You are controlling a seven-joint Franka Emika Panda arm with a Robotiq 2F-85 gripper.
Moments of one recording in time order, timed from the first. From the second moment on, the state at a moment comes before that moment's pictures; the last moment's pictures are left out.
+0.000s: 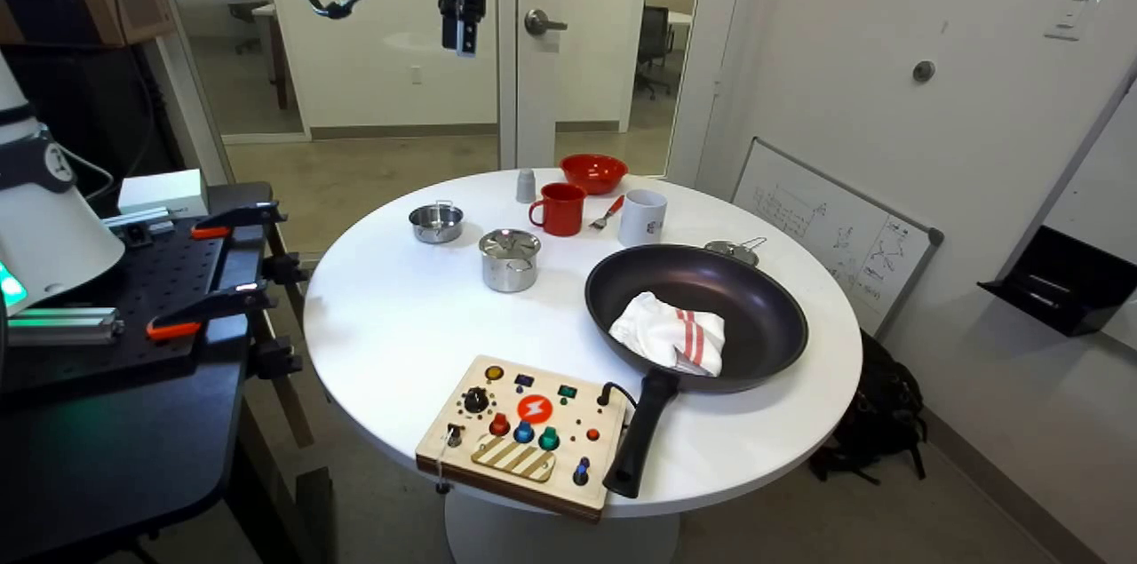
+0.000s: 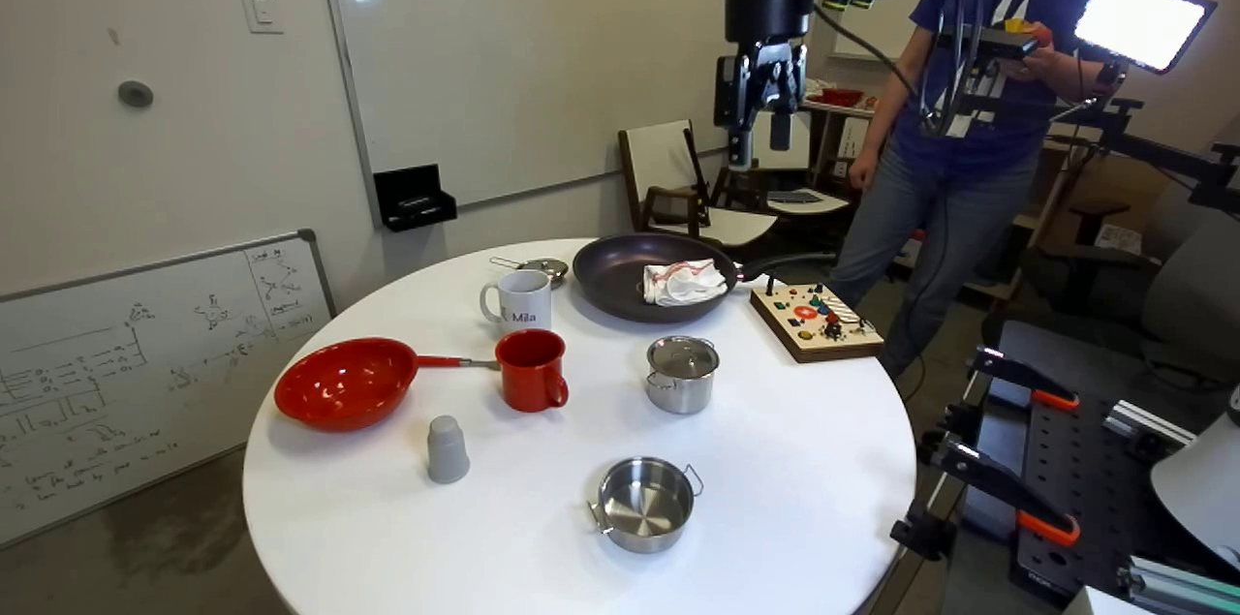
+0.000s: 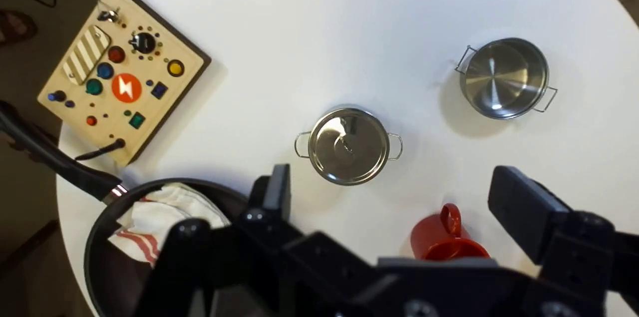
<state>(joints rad) 0.01 -0.08 0.07 -2.33 -0.07 2.14 0.14</state>
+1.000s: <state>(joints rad) 0.03 0.17 0.05 -2.22 -0.18 2.24 0.08</state>
